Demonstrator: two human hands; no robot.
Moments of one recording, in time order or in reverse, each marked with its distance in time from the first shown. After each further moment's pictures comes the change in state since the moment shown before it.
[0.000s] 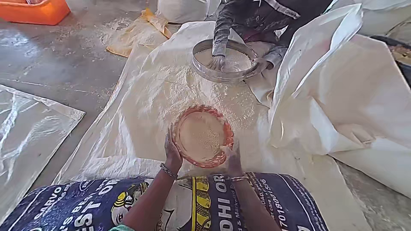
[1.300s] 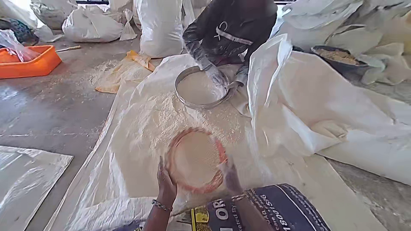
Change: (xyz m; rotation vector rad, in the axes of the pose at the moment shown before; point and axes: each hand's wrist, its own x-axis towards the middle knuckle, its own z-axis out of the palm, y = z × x) left_hand 0.005 -0.001 -0.002 0.068 -0.025 -0.076; right_hand 0.003 -0.007 -0.009 -0.003 0.060 0.025
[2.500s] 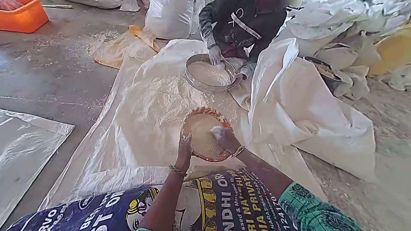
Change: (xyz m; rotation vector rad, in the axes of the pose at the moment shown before) left_hand -0.010 0.009 0.008 0.204 -0.283 -0.124; right_hand 0.033 -0.085 0.016 -0.967 -0.548 -0.370
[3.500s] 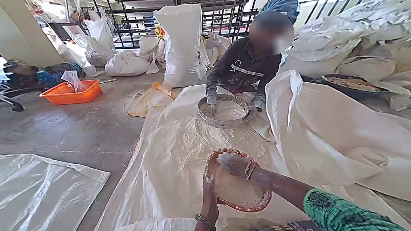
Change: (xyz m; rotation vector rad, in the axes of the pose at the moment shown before) left_hand 0.000 -0.001 -0.005 -0.032 0.002 -0.020; right_hand 0.072 -0.023 -0.006 -0.462 -0.309 -0.309
